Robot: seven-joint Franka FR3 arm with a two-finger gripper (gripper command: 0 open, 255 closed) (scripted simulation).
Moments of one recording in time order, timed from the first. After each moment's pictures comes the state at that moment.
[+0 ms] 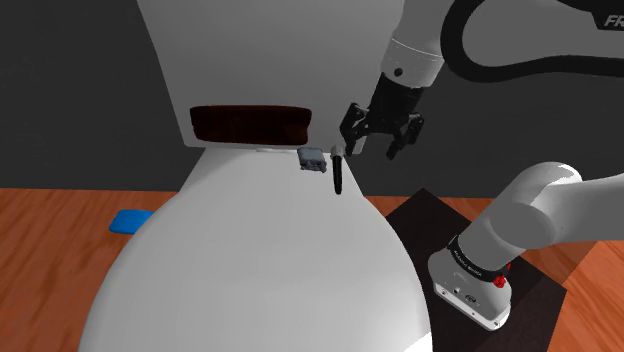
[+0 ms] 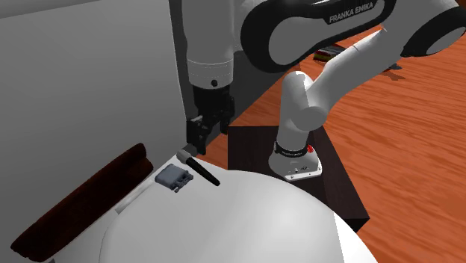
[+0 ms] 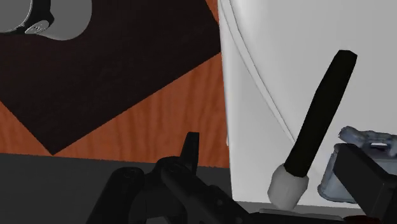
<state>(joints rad) -0.03 -0.85 0.49 -2.54 0.44 1.79 0.81</state>
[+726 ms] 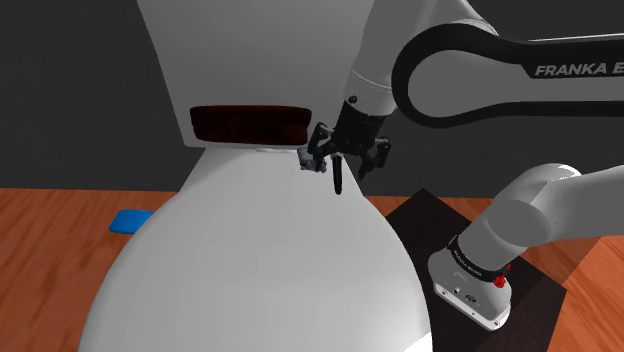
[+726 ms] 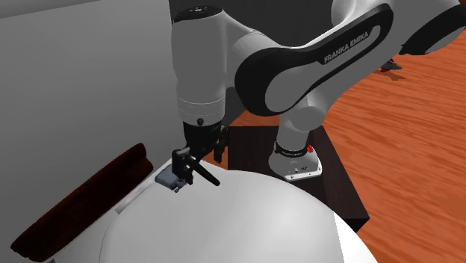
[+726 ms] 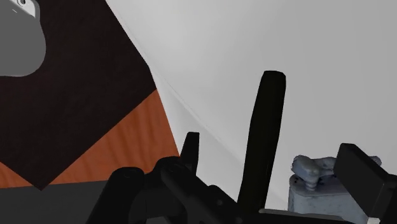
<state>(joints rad) -0.09 -0.73 0.70 -2.52 0.52 1.97 1.04</state>
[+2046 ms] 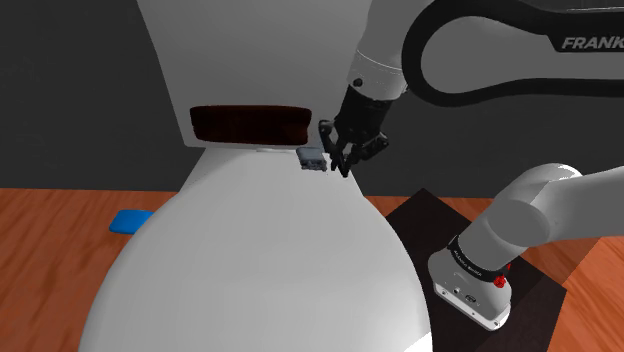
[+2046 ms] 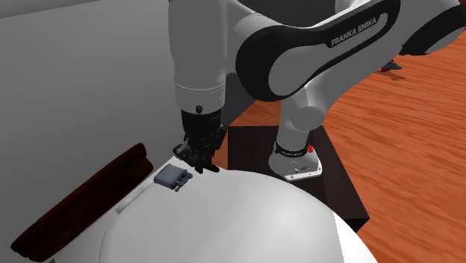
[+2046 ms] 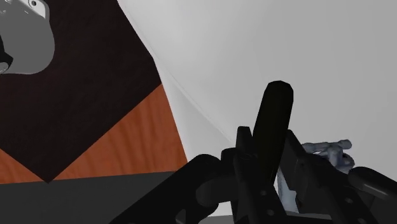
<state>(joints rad) -0.09 -0.74 0.66 -2.46 0.50 1.90 1.04</state>
